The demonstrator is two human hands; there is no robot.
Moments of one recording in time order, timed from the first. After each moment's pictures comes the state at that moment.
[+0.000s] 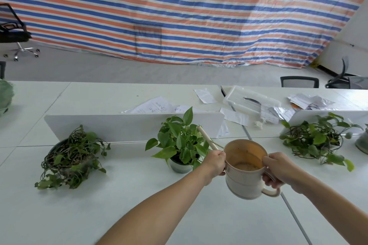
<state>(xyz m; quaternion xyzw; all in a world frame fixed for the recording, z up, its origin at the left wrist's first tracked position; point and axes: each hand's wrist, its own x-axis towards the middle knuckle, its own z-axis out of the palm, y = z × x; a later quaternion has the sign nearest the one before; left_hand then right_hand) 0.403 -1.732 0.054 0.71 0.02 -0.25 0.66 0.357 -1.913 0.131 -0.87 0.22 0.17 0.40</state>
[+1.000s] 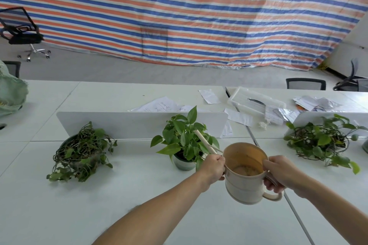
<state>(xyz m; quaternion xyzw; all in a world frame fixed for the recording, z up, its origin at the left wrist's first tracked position) 0.375 -1.717 0.050 0.72 0.02 -0.22 0.66 0.337 -1.906 0.132 -0.87 0.18 0.19 0.41</state>
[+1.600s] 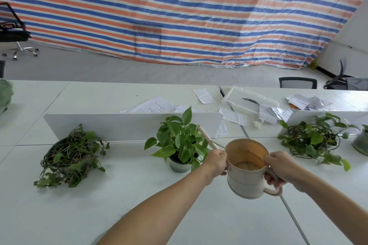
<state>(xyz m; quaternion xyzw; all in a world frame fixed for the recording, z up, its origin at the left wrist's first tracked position) 0.394 -1.737 0.062 0.71 0.01 -0.25 0.66 0.351 -1.919 0.137 -0.87 0.22 0.17 0.40</state>
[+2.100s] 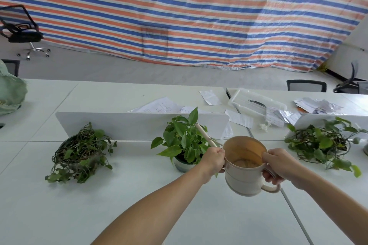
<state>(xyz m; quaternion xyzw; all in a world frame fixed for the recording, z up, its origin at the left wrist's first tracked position) 0.396 -1.715 0.068 0.71 0.02 -0.22 0.67 0.362 -1.901 0.141 -0.88 0.19 0.17 0.40</state>
